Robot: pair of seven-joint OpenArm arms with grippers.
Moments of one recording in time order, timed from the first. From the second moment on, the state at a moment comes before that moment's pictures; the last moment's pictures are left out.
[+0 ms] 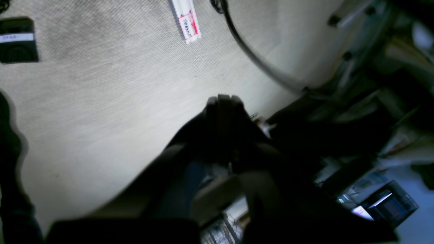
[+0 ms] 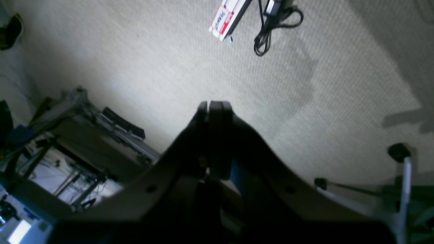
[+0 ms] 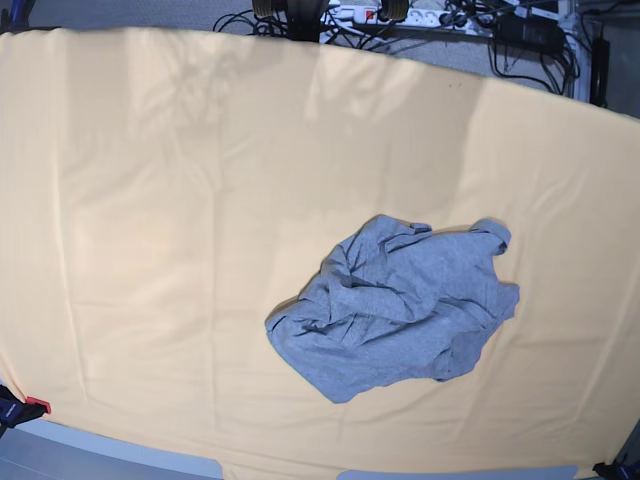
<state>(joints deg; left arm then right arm) 43.5 -24.5 12.4 80.2 -34.9 -28.1 48.5 -48.0 16.1 -10.7 82.2 4.1 25.9 -41.1</state>
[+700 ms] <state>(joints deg) 69.0 -30.5 -18.5 135.1 -41.7 -28.4 50.2 -73.2 20.0 -5.0 132.6 -11.7 8.7 -47.9</state>
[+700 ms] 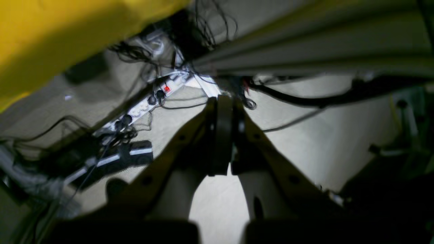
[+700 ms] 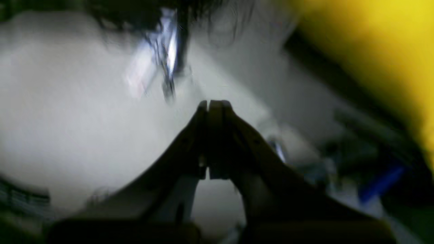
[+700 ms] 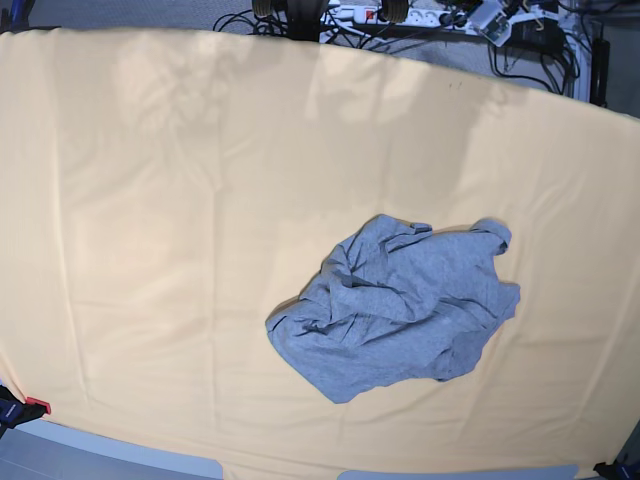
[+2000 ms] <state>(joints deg) 2.9 -31.1 -0.9 91.7 -39.2 -25.9 40.8 -53.2 19.5 1.9 132.8 -15.7 6.8 -39.7</state>
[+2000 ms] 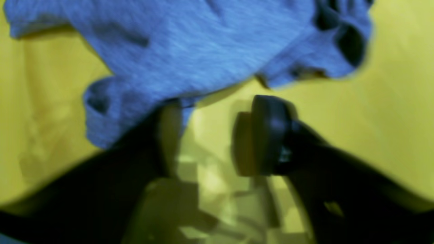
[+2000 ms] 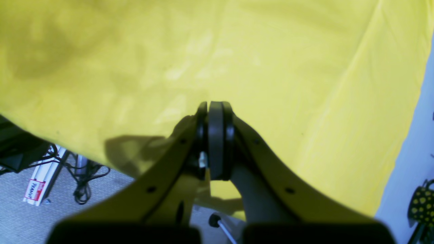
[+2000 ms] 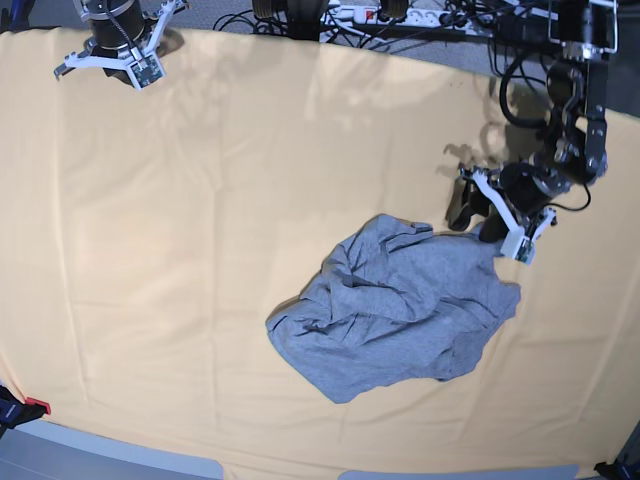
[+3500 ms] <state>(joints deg) -9.1 -37.9 5.8 86.6 -35.5 -37.3 44.9 -52.9 19.3 1.9 132.8 -14.5 6.8 -37.8</state>
